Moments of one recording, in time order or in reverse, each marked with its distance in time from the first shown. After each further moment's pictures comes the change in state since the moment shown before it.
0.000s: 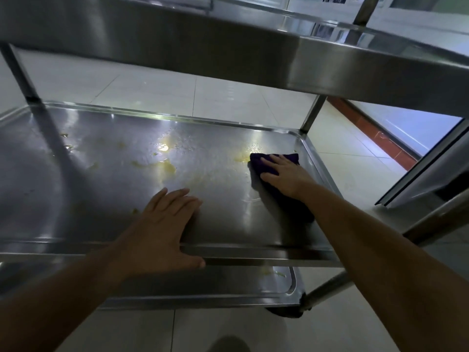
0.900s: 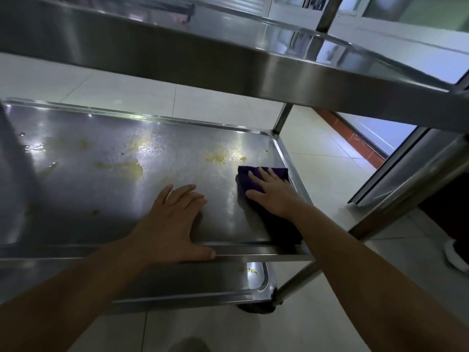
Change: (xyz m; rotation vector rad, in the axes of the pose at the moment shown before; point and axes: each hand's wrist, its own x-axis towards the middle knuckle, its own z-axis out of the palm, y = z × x) left_hand 0.056 0.057 0.008 -0.056 0.057 0.036; right_hand -0.056 0.031 -0.001 -0.029 -0.047 0.022
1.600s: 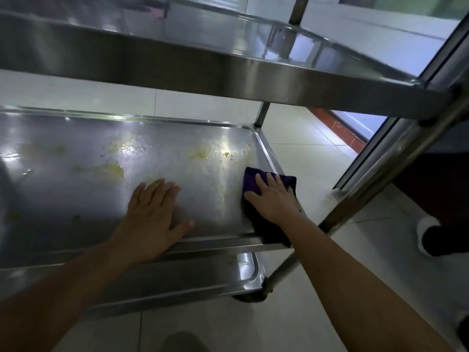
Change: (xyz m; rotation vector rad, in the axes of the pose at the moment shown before) left_hand -0.002 -0.003 0.008 -0.007 0.089 -0.126; right_hand -0.039 0.005 0.010 0.075 0.037 0.252
